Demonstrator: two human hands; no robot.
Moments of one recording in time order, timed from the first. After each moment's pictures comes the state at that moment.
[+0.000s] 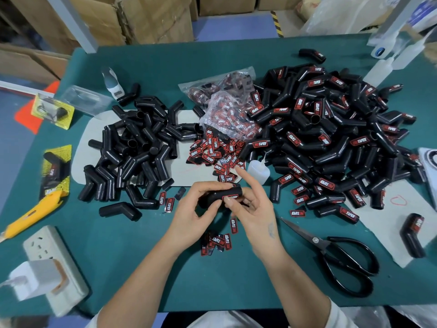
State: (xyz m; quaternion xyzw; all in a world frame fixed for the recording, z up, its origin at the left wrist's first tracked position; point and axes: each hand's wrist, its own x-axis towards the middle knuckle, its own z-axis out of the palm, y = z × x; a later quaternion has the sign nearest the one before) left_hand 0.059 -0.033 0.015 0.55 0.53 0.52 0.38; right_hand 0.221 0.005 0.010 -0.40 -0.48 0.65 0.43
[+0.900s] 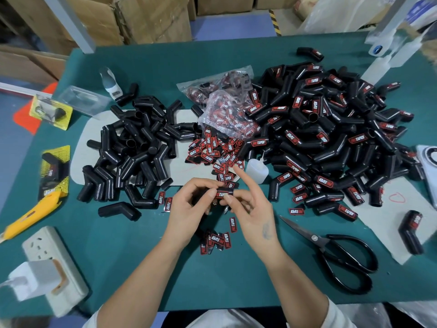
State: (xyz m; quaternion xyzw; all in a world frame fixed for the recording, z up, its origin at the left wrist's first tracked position) left_hand 0.061 -0.026 0.010 0.43 0.57 0.56 0.43; right_hand 0.220 0.002 0.014 -0.41 -0.54 0.60 0.43
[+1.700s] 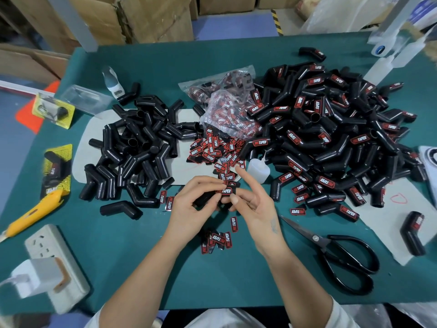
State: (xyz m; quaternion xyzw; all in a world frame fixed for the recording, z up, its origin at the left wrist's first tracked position) left_hand 0.055 -0.026 0.000 0.56 0.56 0.52 0.31; right_hand 0.226 0.007 0.009 -0.39 -0.49 0.66 0.42
